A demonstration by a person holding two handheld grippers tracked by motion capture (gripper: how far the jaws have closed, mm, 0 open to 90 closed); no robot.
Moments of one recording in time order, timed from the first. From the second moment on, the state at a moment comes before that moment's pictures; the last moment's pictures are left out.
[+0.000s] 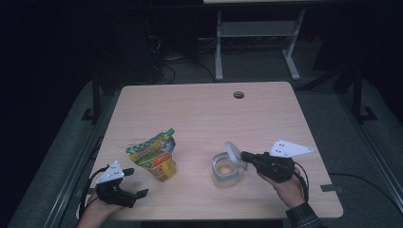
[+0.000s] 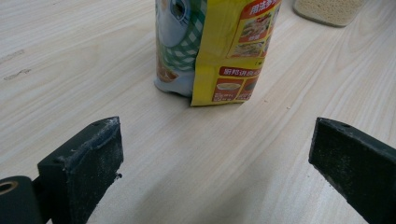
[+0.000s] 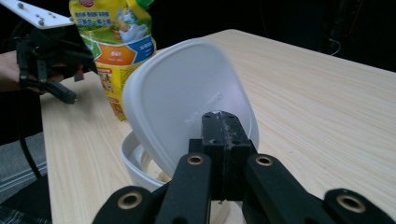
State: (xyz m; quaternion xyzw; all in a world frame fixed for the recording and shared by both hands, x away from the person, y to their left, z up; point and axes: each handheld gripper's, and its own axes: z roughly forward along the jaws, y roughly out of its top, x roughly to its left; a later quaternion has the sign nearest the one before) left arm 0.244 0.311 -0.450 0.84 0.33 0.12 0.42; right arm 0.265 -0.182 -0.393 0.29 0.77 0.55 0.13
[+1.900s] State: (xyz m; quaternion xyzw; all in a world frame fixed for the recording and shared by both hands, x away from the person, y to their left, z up) left arm 0.241 0.310 -0.448 0.82 0.33 0.13 0.45; right arm 0.247 -0.245 -0.462 0.41 0.77 0.46 0.19
